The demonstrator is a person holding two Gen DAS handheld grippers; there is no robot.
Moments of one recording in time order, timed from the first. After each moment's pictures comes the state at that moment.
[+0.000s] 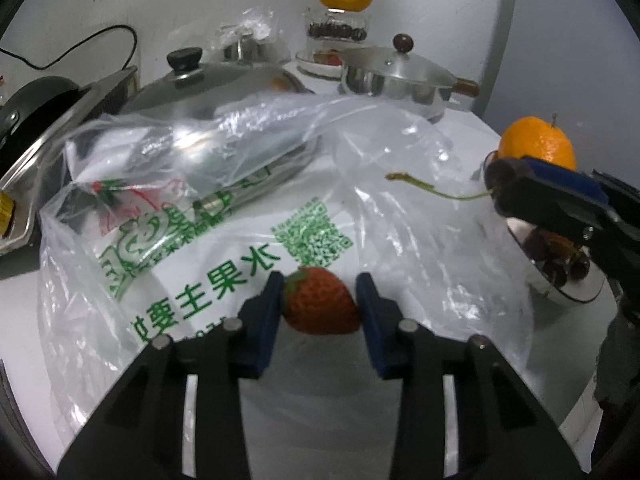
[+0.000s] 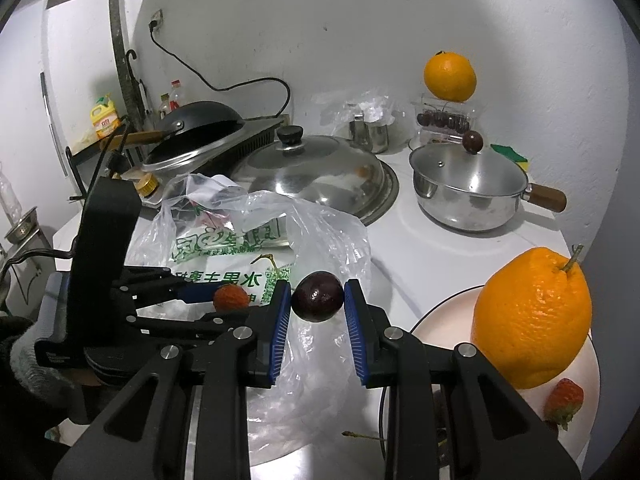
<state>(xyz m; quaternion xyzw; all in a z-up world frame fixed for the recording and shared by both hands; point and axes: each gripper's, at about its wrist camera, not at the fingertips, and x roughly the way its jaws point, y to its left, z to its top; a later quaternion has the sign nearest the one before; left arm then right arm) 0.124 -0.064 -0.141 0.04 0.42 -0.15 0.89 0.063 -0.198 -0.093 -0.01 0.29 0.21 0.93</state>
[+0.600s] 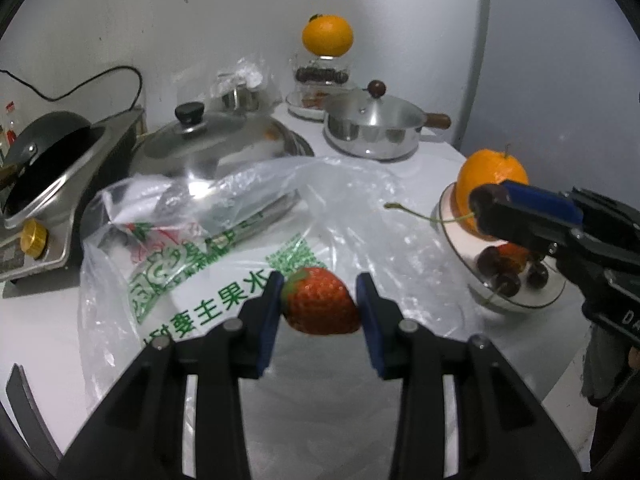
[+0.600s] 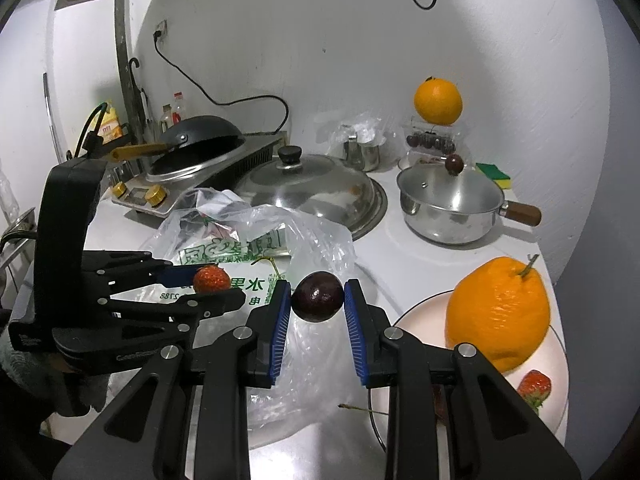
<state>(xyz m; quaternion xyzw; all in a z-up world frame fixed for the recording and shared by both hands) 0.091 -0.070 -0.094 0.05 0.37 -0.16 0.91 0.029 -0.207 -0.069 -0.02 0.26 0.19 0.95</state>
